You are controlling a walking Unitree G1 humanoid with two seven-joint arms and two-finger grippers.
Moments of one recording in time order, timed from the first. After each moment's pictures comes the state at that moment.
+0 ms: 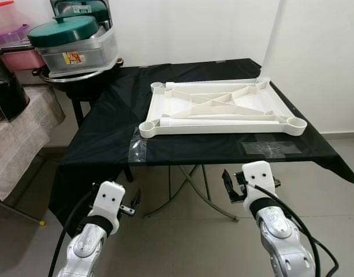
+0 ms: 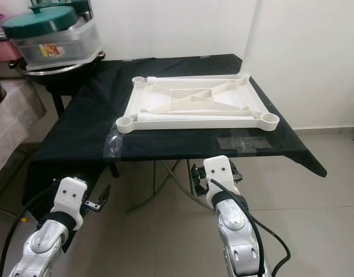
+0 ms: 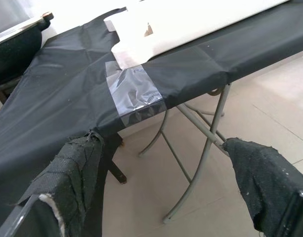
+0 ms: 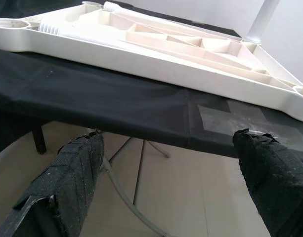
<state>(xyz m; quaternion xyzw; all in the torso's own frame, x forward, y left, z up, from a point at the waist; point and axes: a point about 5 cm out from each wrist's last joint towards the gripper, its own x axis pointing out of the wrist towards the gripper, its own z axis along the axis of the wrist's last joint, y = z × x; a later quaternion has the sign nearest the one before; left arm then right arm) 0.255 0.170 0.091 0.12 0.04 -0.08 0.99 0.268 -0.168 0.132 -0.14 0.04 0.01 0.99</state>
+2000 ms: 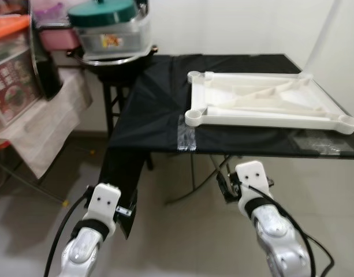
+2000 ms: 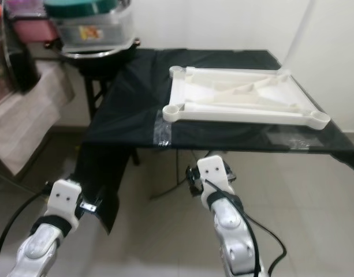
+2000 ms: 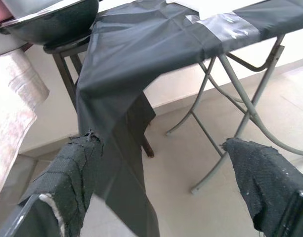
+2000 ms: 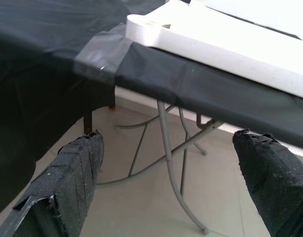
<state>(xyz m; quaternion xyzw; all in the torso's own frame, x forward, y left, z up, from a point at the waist) 0.244 0.169 0.094 0.11 0.03 -0.08 0.99 0.271 -0.165 0.129 -0.14 0.06 0.02 0.99</state>
